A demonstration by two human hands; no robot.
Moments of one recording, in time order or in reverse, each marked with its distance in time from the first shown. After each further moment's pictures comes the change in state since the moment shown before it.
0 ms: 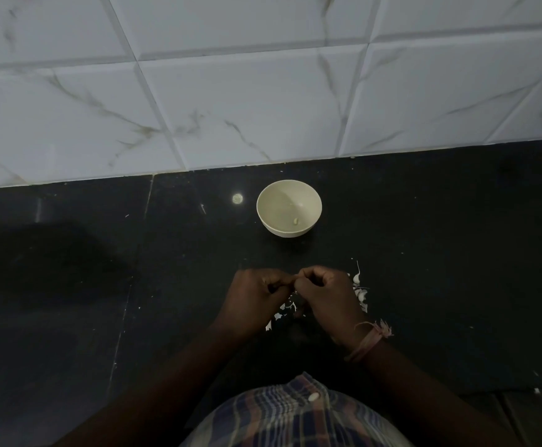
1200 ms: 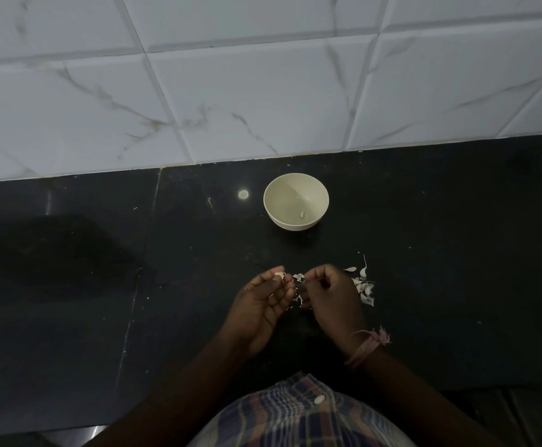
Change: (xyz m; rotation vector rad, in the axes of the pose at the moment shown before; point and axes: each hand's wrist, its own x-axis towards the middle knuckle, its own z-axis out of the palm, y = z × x) left_hand -0.020 -0.010 0.020 -1.340 0.177 -0.712; right_hand -0.002 0.030 0.007 -0.220 0.176 -0.017
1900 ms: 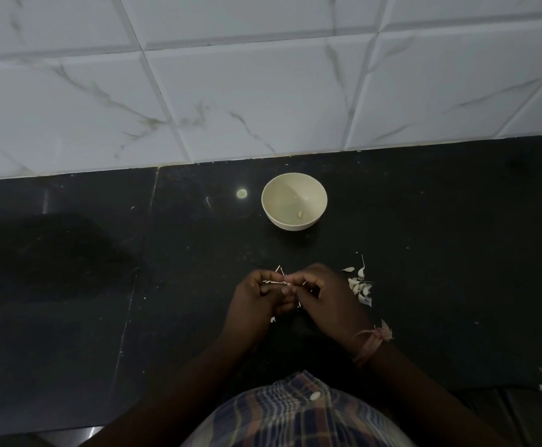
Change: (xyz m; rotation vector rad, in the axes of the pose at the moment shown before) left_hand 0.001 -0.003 0.000 0.568 0.072 0.186; right_hand 0.008 0.005 -0.013 -0.208 -0.249 -0.413
